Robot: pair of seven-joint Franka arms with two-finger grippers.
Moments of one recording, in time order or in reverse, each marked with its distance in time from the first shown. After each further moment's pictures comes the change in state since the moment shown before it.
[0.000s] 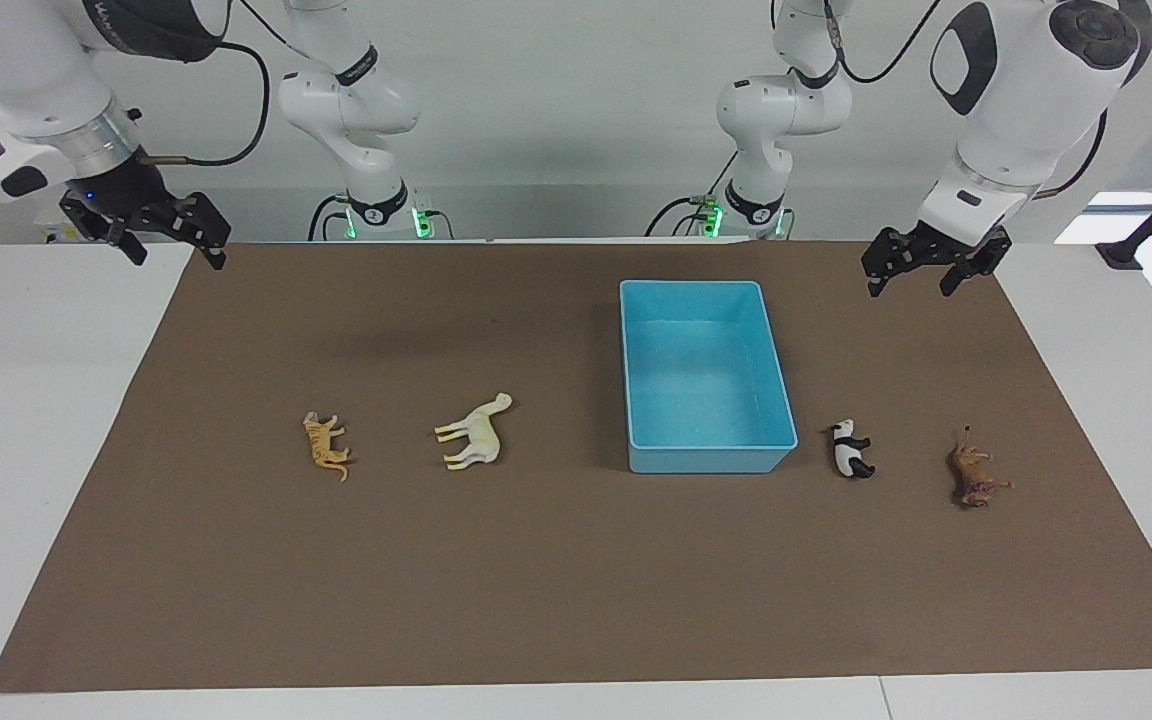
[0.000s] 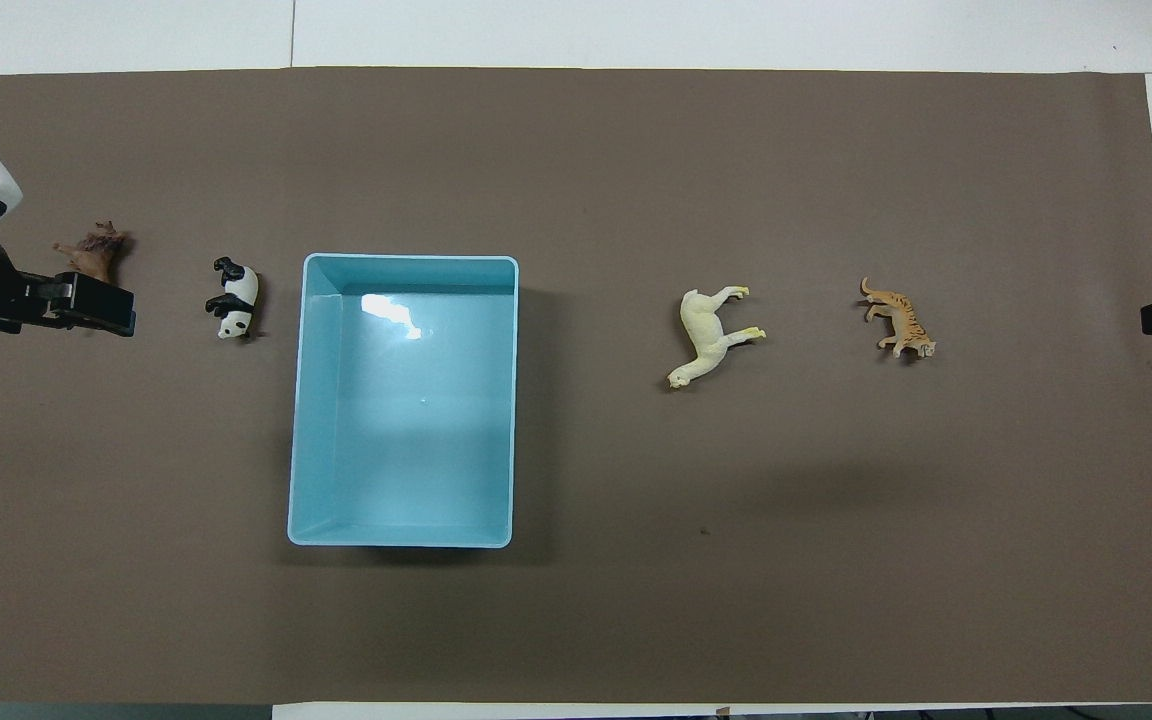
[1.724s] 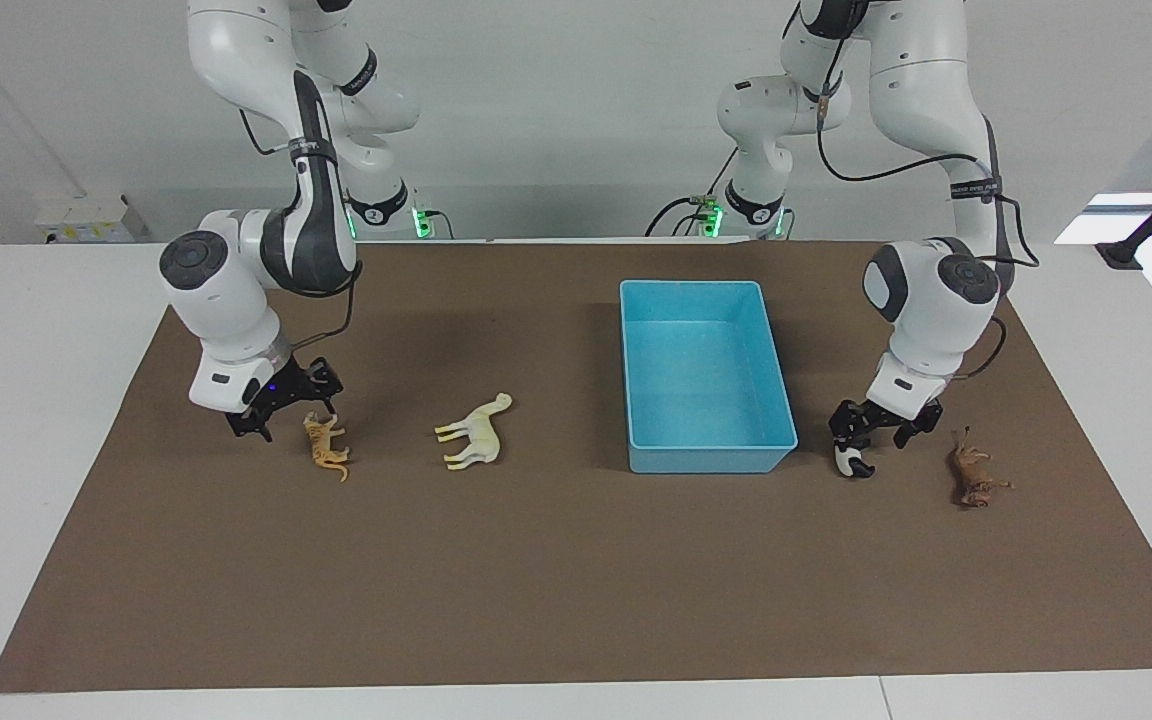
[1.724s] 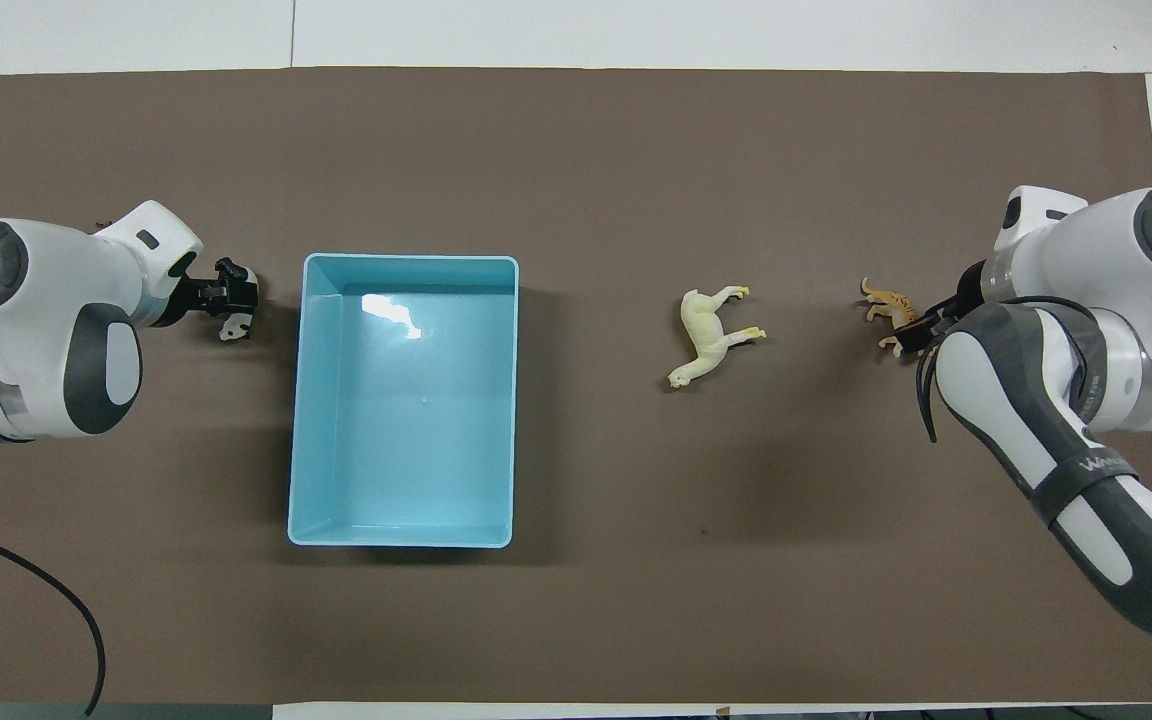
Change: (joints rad) left arm 0.063 0.301 0.003 -0.389 0.000 0.875 -0.015; right arm 0.084 0.226 0.012 -0.492 0.041 0.819 -0.535
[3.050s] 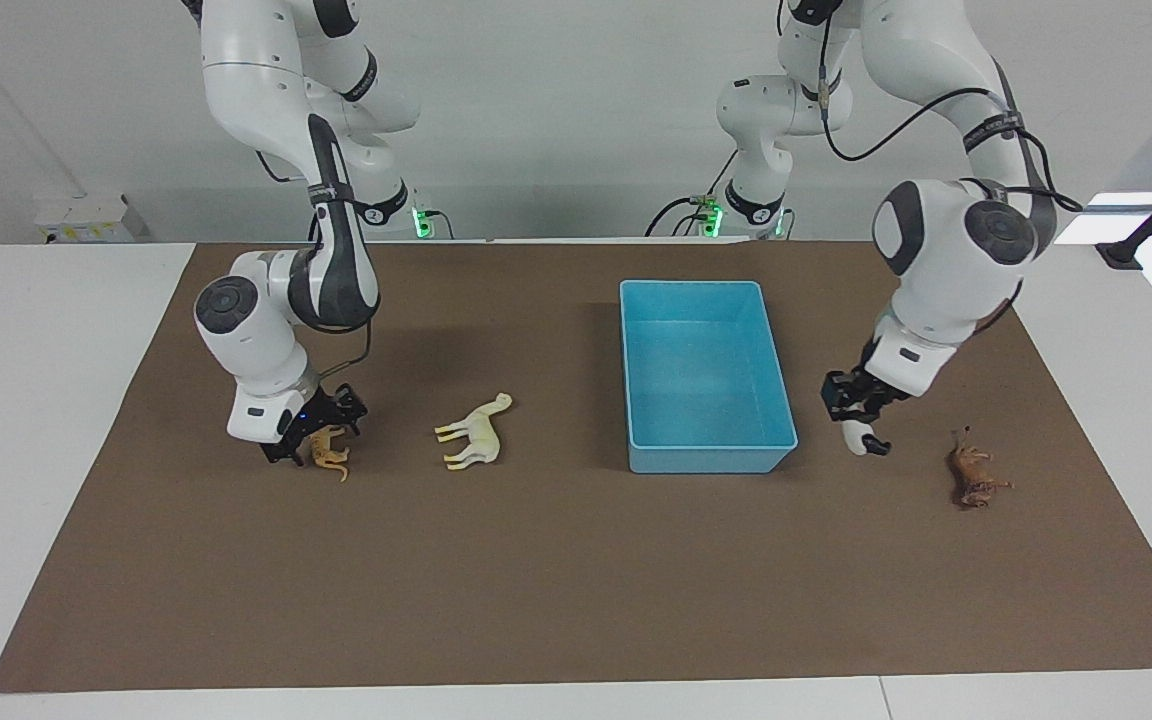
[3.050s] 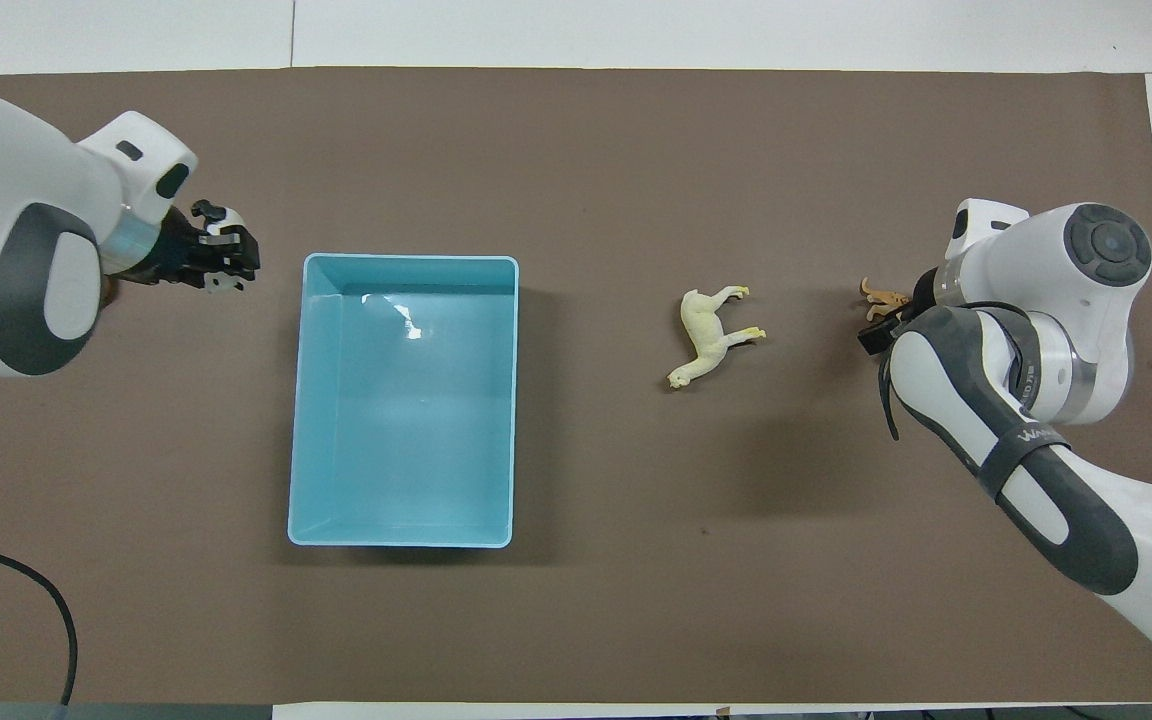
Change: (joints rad) left arm -0.159 -0.076 -0.024 0.279 -0.049 -0.507 -0.274; right arm 0.026 0.088 -0.001 -0.006 0.039 0.089 -0.016
